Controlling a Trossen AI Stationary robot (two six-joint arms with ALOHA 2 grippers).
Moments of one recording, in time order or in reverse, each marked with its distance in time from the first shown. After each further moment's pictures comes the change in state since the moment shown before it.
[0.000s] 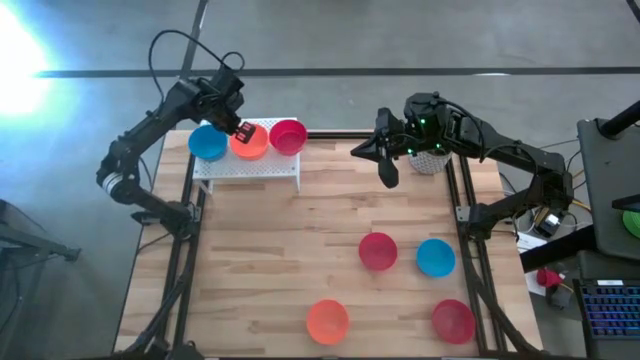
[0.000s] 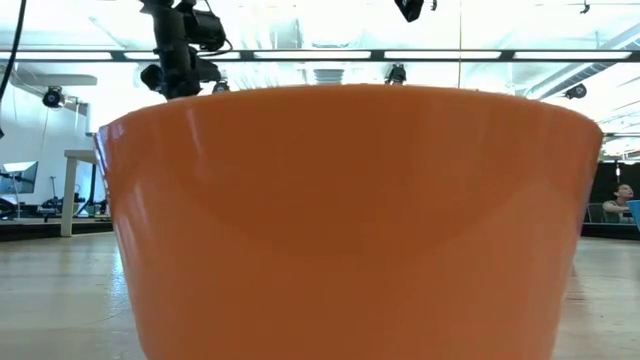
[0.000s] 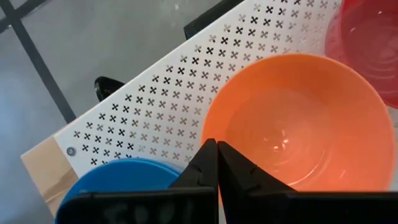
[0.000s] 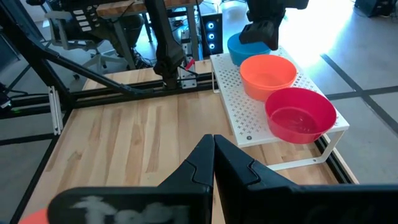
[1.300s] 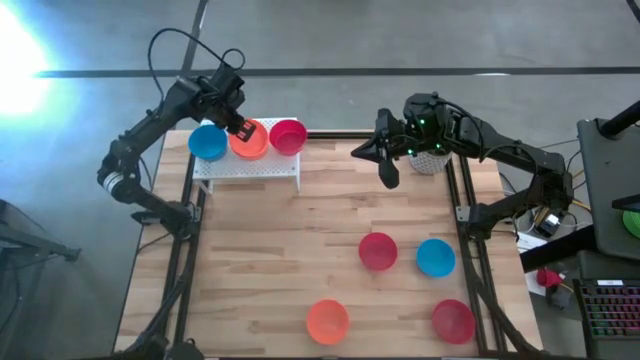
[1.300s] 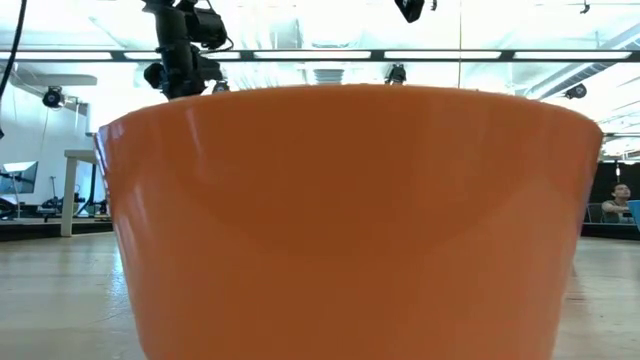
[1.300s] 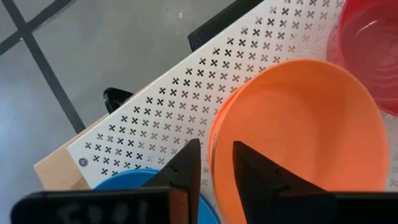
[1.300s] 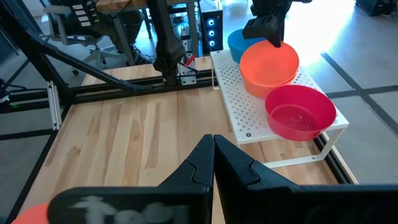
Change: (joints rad) left arm 0.000 0.010 0.022 0.012 -0.022 0.034; right arm 0.000 0.000 0.000 -0.014 0.000 -0.015
